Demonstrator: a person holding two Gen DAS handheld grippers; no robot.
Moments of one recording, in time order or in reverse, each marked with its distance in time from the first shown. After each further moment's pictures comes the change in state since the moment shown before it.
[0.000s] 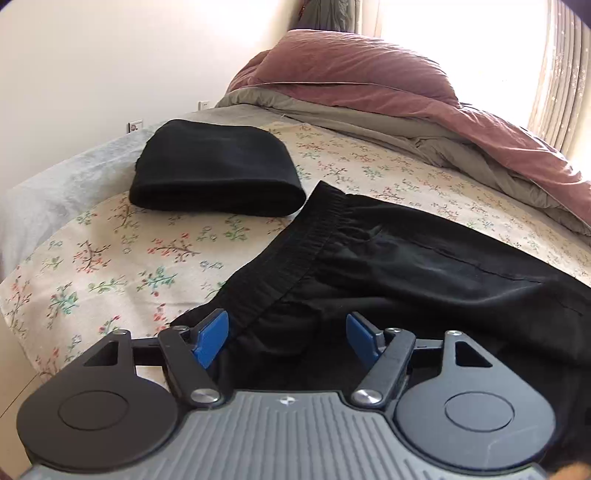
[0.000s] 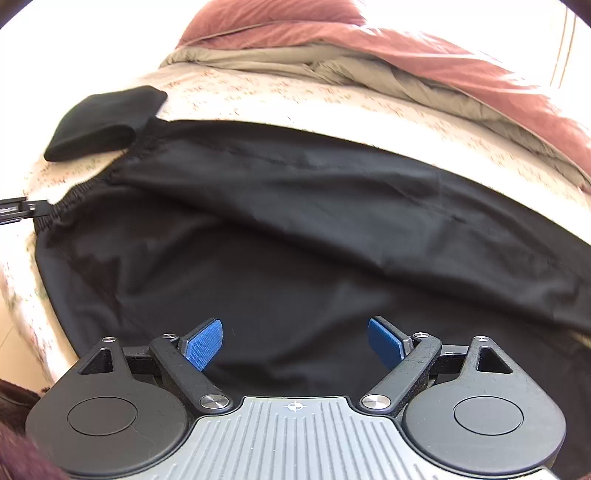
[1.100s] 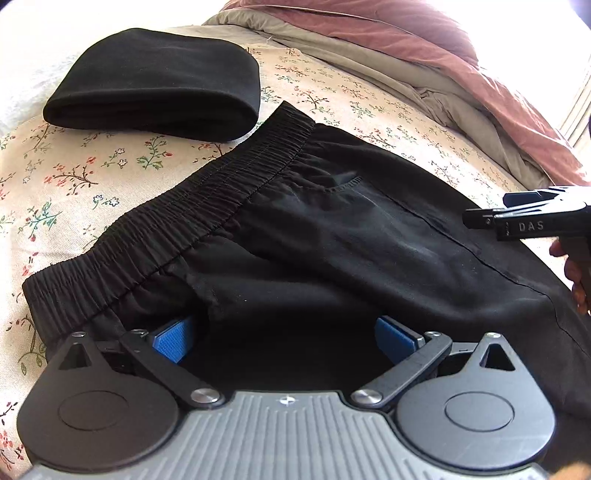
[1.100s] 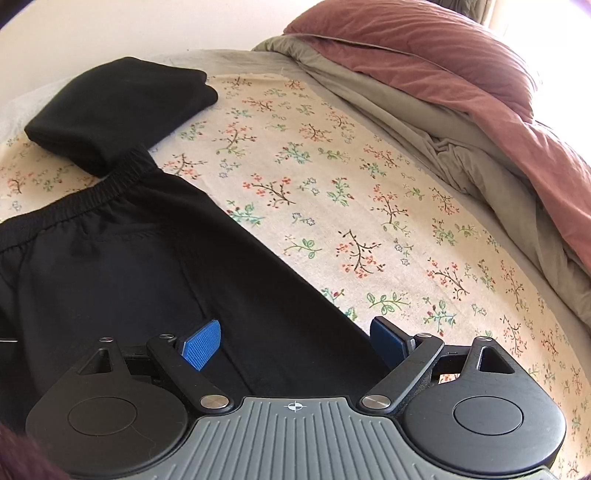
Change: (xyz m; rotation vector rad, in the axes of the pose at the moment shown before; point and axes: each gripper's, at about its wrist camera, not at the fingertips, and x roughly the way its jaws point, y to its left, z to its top) left arm 0.094 -0.041 0.001 -0.132 0.223 -0.061; right arm 0.205 0.026 0.197 -0.450 -0.035 0.113
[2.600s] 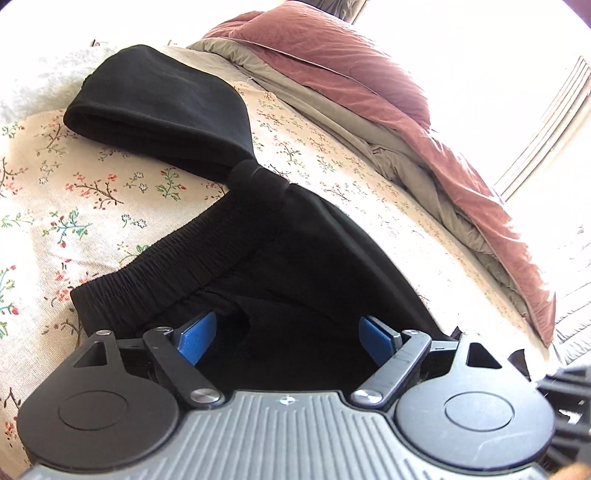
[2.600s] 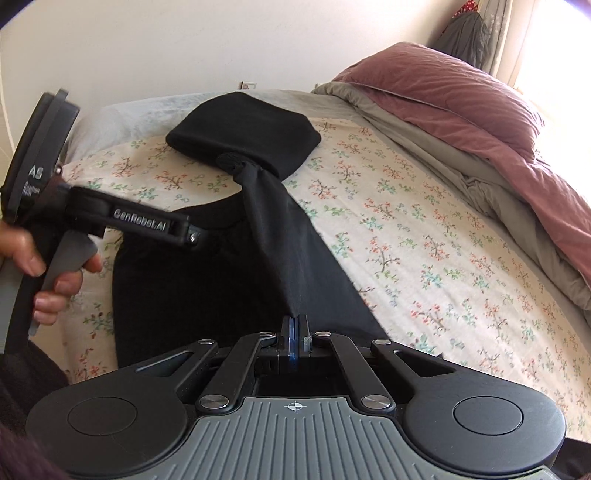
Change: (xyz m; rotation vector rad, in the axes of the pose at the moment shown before) left arm -0.053 0.083 -0.008 -0.099 -0.099 -0.304; right arm -0.166 0.180 -0.078 -0.034 -0.076 0.072
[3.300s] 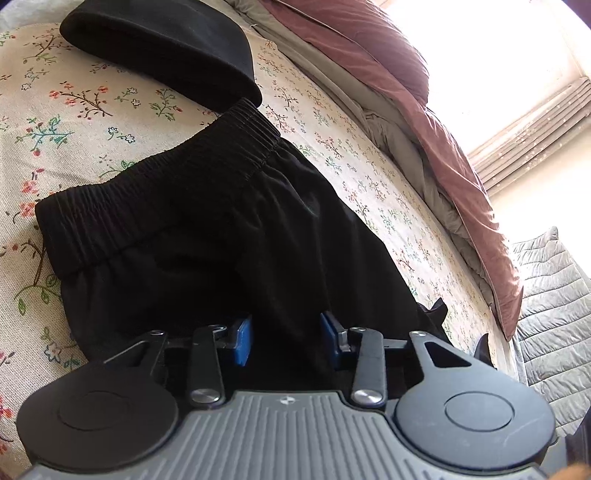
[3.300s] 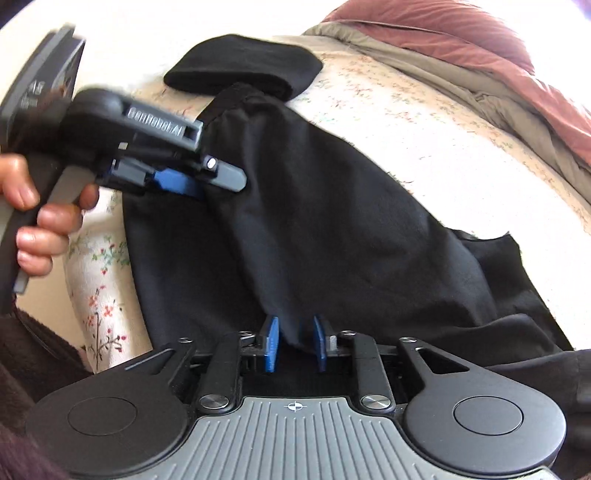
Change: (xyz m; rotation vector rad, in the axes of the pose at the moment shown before) left arm 0.025 0.019 -0.017 -0.105 0.131 -0.114; right arm 0.016 0.012 -0.046 0.190 0.088 -0.016
